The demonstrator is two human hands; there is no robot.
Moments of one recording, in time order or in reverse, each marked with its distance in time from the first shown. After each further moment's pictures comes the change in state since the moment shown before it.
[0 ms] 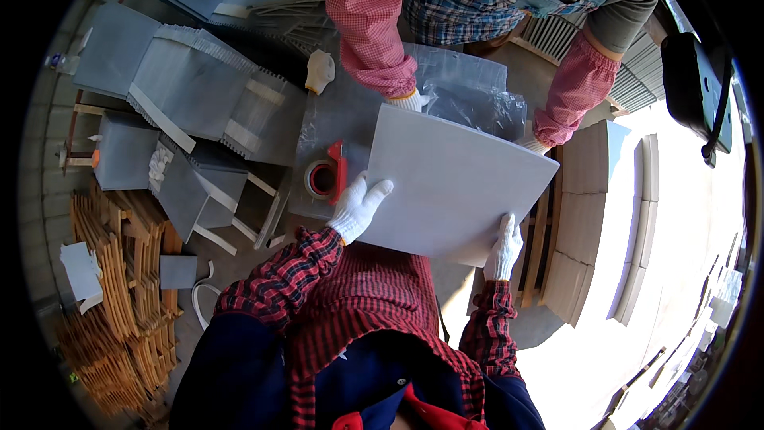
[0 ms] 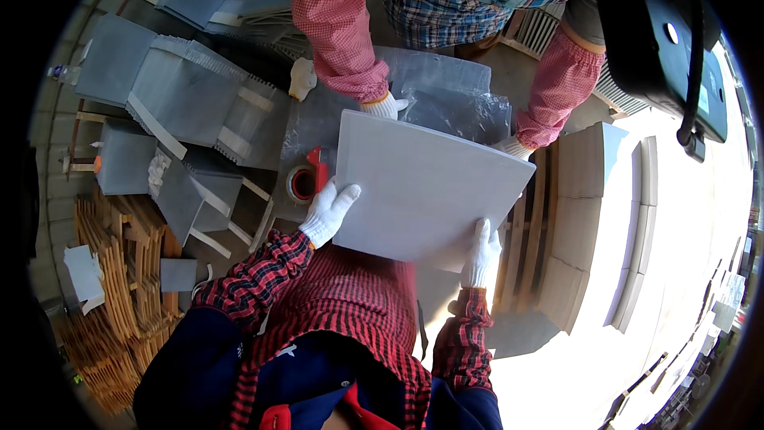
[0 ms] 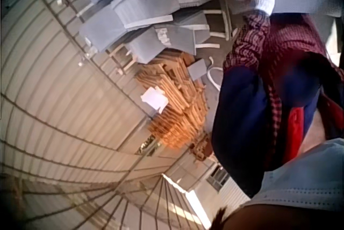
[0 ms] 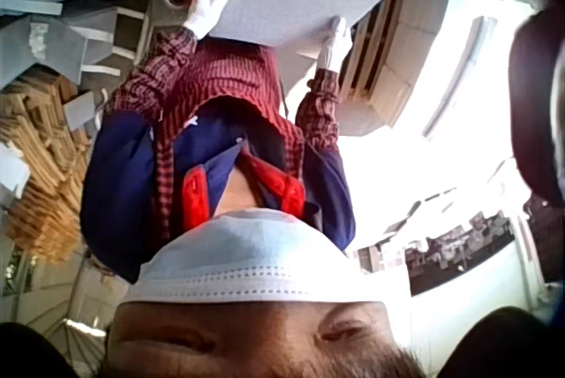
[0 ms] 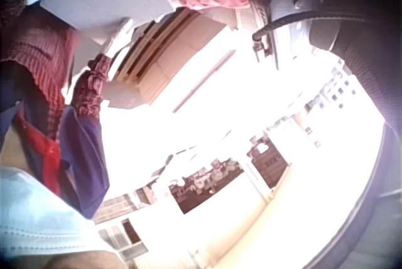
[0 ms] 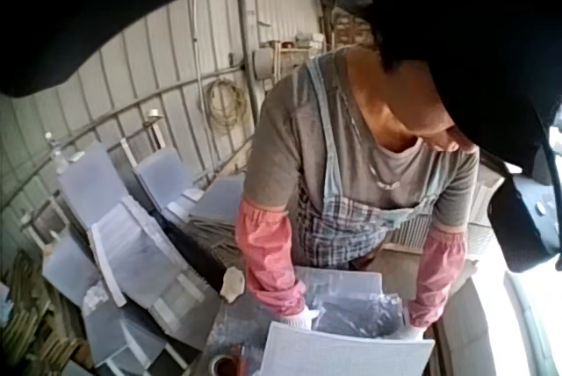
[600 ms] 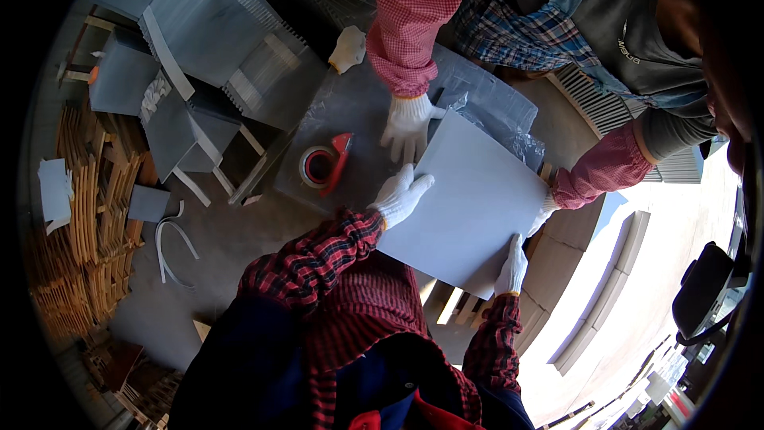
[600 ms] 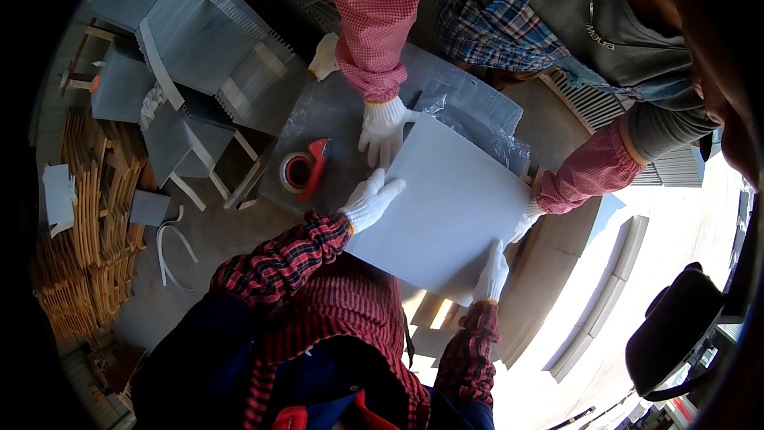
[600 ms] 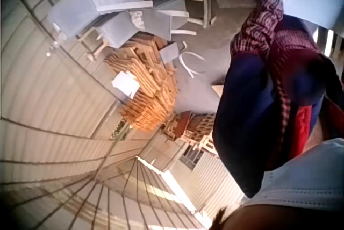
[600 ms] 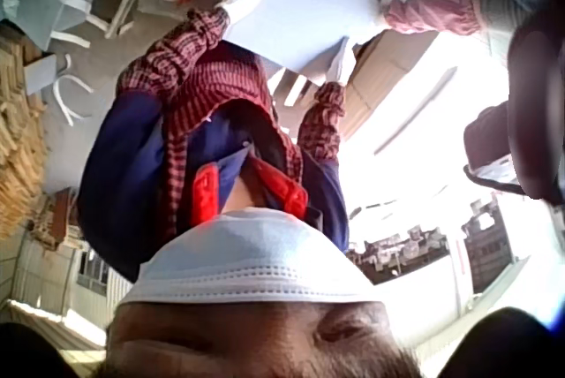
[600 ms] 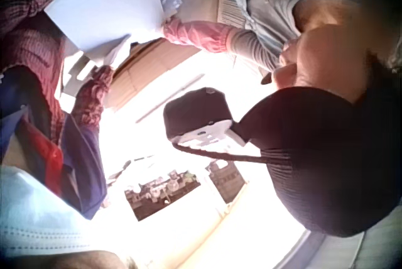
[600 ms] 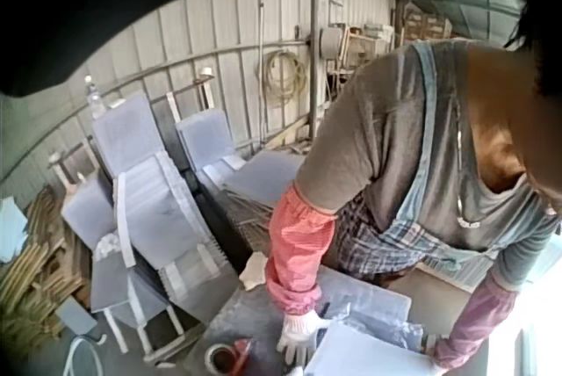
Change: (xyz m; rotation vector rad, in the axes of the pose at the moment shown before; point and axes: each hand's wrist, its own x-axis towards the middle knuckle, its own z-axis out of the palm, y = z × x) left_hand 0.058 0.036 0.061 -0.163 -0.219 -0.370; right_hand 0.098 -0.027 -0.029 -0.245 -0.194 0.145
